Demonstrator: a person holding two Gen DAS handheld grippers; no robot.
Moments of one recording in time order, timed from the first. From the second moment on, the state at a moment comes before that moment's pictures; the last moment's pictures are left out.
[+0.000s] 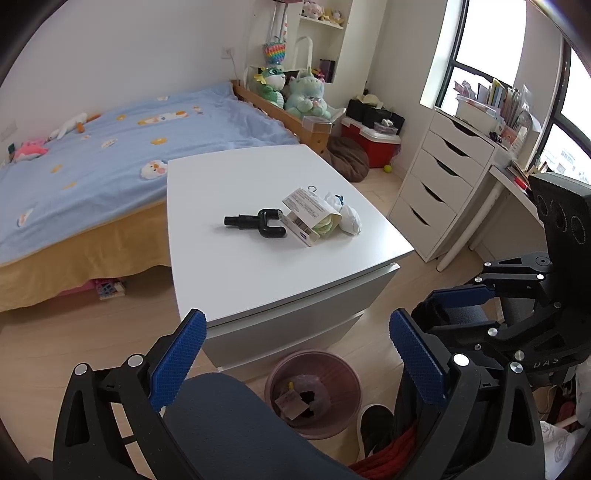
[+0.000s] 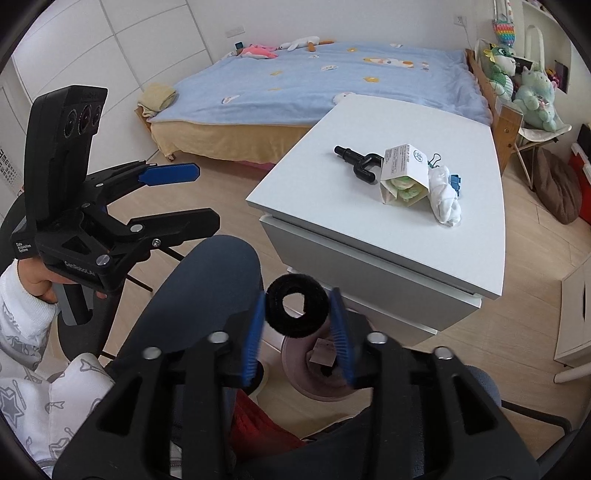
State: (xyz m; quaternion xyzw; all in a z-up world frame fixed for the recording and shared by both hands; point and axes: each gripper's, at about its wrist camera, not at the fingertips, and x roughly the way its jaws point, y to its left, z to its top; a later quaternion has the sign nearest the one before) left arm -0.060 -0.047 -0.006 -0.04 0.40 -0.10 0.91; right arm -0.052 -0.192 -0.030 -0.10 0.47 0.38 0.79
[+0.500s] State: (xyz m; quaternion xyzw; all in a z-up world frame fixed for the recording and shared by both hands) left arm -0.058 -0.049 -0.007 -0.04 0.41 -0.11 0.91; right arm -0.042 -0.205 -0.030 -0.09 0.46 0.35 0.81
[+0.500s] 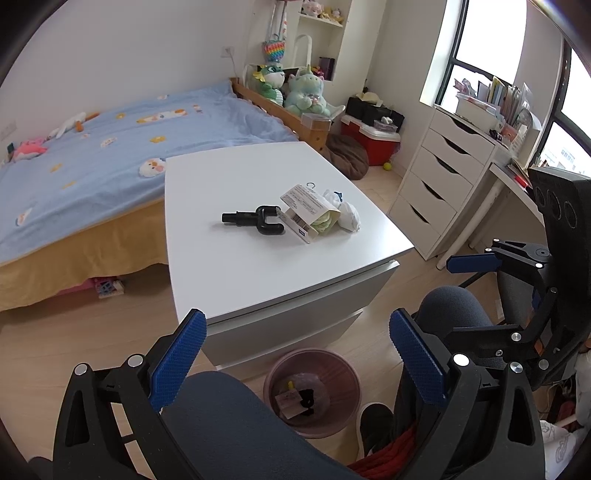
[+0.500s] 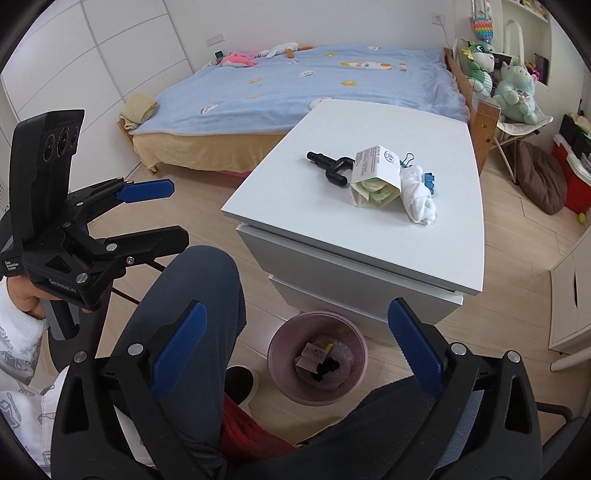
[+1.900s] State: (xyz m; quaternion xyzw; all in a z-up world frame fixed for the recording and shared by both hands) left arm -0.033 -0.045 -0.012 -0.05 0.41 -0.09 0.91; right arm 0.103 -0.200 -0.068 -0.22 0.48 0.29 0.80
